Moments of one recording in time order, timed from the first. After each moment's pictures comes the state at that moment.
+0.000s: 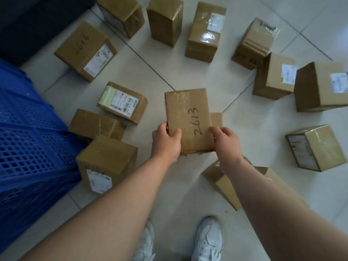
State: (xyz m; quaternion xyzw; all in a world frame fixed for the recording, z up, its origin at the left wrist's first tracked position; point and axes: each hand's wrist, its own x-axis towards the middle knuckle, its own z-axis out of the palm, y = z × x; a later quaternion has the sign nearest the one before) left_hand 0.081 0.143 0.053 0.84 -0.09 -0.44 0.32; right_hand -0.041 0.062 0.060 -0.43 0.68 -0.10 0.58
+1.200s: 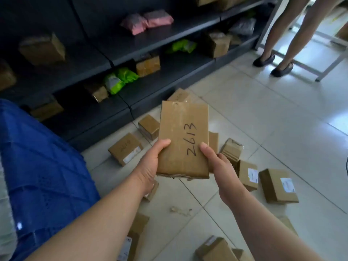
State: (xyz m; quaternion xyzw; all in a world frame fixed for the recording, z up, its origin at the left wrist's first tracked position) left_hand 0.170 0.097 0.381 0.64 -0.07 -0.50 0.58; right_hand 0.025 -0.004 0.366 -0.46 0.50 -0.17 0.71
